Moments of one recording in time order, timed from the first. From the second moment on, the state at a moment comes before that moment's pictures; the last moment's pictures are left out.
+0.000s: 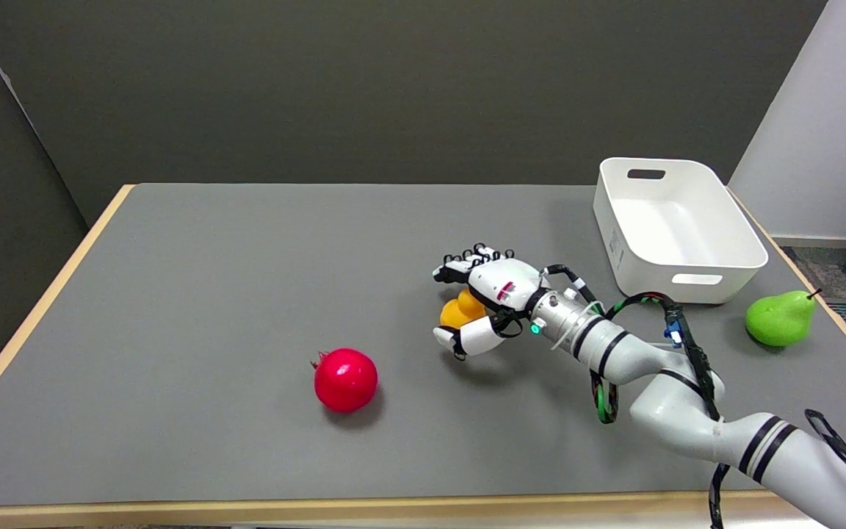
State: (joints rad) arm 0.11 -1.01 -1.97 1.38 0.18 0.13 0.62
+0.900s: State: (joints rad) arm 0.12 -1.01 -1.98 1.32 0.20 0.15 0.62
